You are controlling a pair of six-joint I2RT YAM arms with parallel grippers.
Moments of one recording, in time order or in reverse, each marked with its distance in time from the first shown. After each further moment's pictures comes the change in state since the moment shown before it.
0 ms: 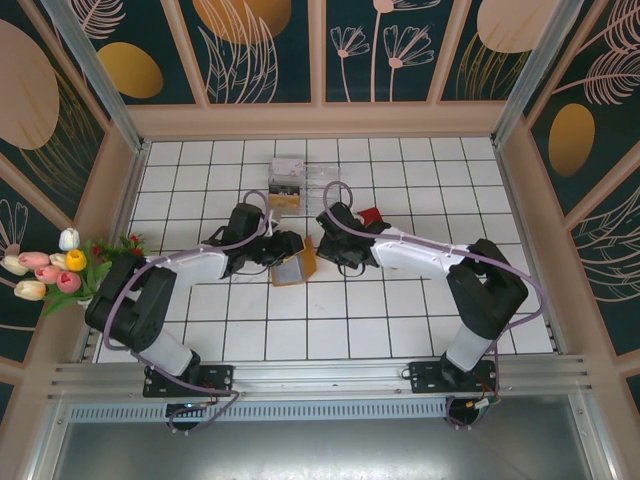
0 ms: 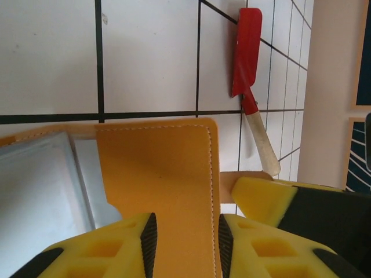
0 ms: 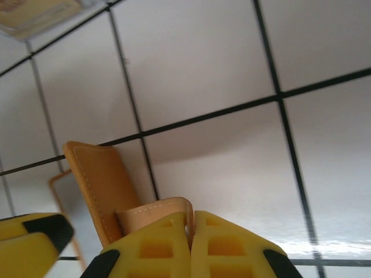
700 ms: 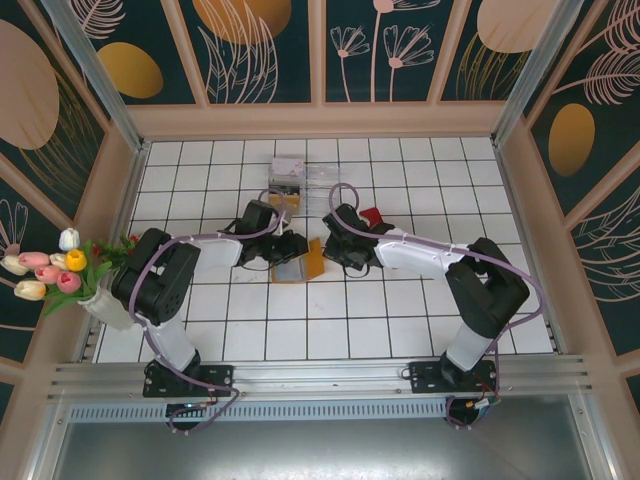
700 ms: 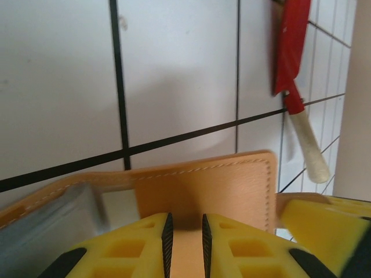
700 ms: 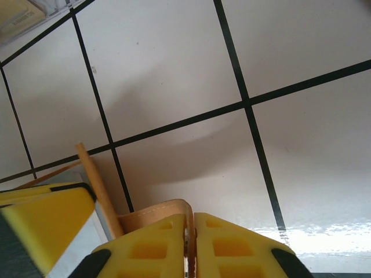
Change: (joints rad) left arm -0.011 0.189 0.117 -0.051 0.007 0.131; right arm -0.030 0.000 -0.037 0.038 -0.014 -0.003
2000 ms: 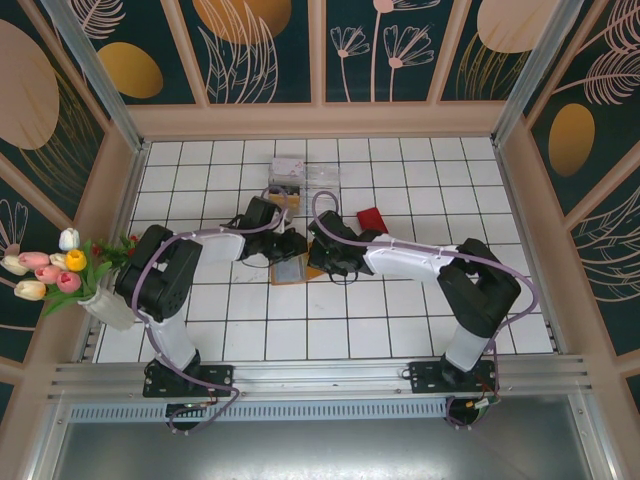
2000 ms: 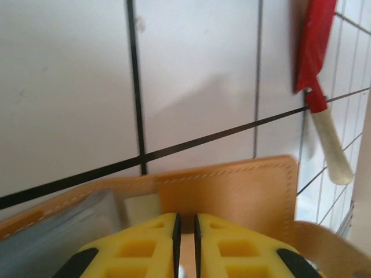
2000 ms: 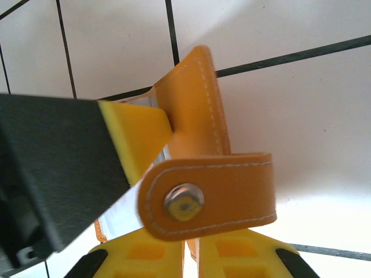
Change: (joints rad) left arm 0.008 0.019 0.075 -0.105 -0.016 0.053; right arm 0.092 0.033 0.019 0.067 -0.076 -0.034
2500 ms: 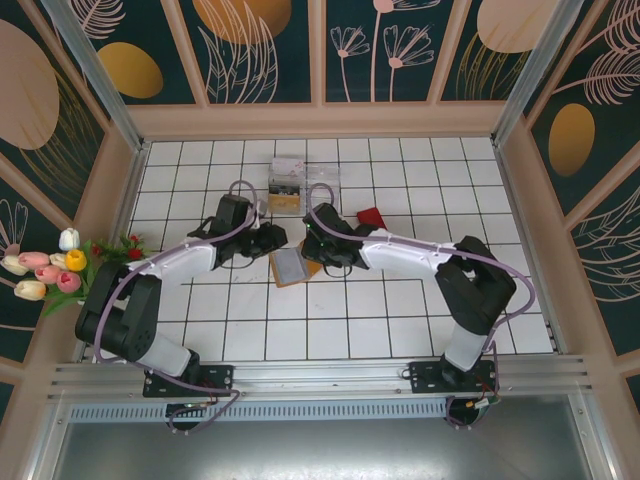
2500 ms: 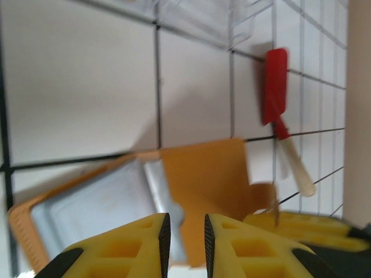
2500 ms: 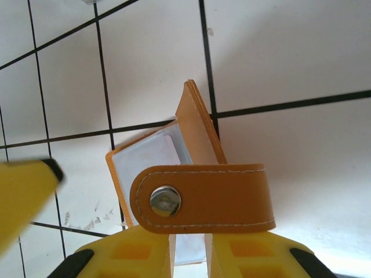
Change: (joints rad) left arm 0.084 -0.295 -0.144 -0.078 -0.094 -0.003; right arm 0.000 0.035 0.084 0.002 0.033 -0.021
